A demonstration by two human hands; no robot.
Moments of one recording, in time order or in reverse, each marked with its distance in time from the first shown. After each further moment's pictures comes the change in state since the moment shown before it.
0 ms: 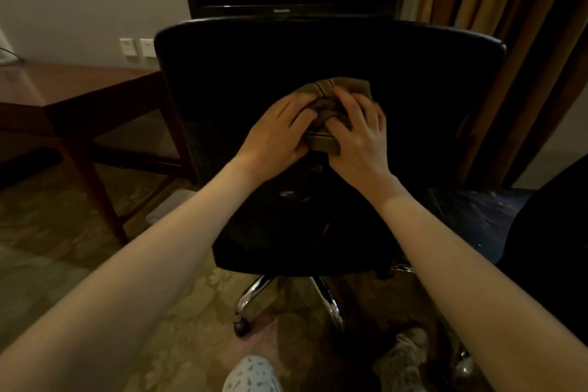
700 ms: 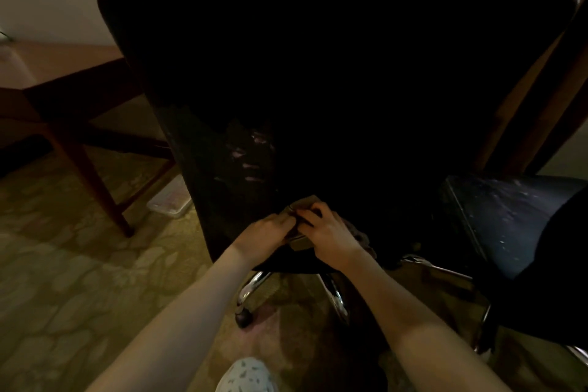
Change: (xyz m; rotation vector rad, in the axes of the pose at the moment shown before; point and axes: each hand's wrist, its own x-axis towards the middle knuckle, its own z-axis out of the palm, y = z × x) left_hand -0.147 0.037 0.115 -0.246 -0.849 -0.276; right_hand -0.150 -0.068 0.062 0.326 -0.848 0.020
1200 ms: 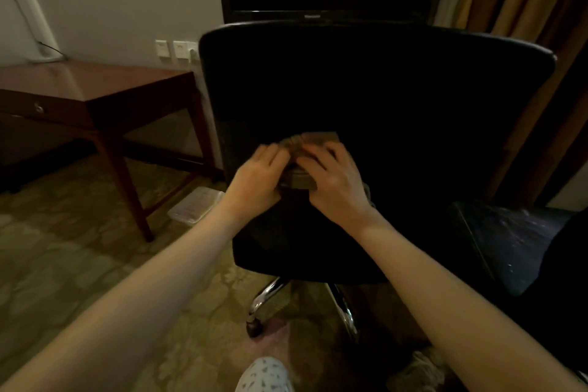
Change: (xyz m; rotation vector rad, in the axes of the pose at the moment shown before) left_hand -0.048 -0.012 -0.138 0.024 0.722 0.083; right_hand 0.056 -0.044 -0.127 -0.016 0.663 -0.144
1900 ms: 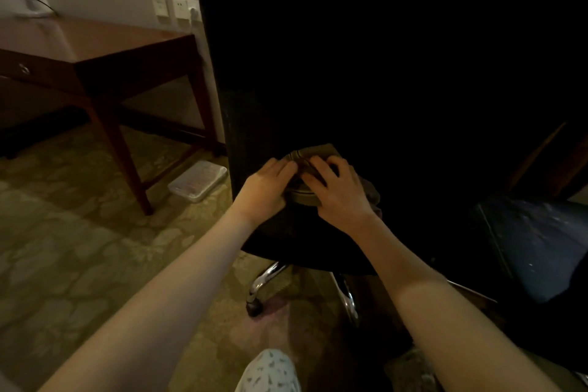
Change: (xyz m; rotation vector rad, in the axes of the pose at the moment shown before) left_hand -0.039 -0.032 0.066 -0.085 -0.107 -0.136; right_hand -0.043 0.009 0.067 -0.167 -0.333 -0.037
